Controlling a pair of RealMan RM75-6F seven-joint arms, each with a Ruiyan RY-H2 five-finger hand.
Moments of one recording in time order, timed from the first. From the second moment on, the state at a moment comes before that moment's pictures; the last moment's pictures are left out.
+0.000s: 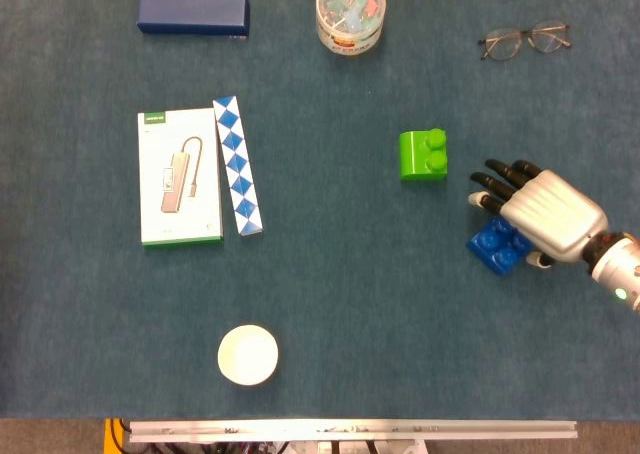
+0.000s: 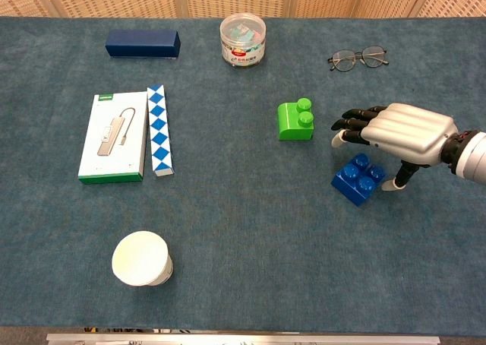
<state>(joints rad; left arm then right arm) -0.04 -1.04 -0.06 -1.68 1.39 1.50 0.03 0.57 -1.26 -0.03 -1.59 -1.56 0.81 -0.35</state>
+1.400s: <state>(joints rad) -0.03 -1.03 -0.06 -1.71 1.41 1.51 0.02 0.59 -1.29 -0.04 -1.60 -1.49 0.86 -0.37</state>
